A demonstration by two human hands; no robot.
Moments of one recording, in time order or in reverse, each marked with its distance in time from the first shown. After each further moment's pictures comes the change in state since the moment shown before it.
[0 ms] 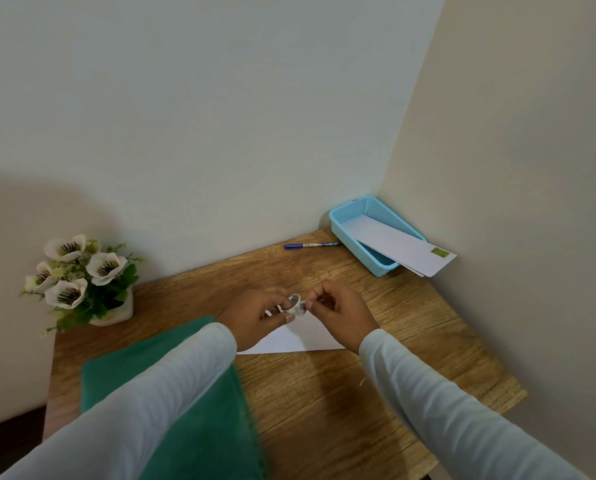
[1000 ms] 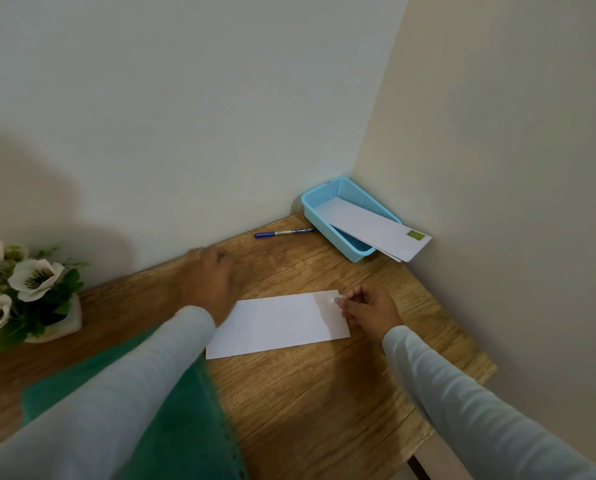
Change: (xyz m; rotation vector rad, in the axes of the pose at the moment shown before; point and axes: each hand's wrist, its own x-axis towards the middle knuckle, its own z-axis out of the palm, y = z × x) left_hand 0.049 -0.037 -0.001 0.449 0.341 -0.217; right_hand -0.004 0.074 -0.048 0.194 0.259 0.492
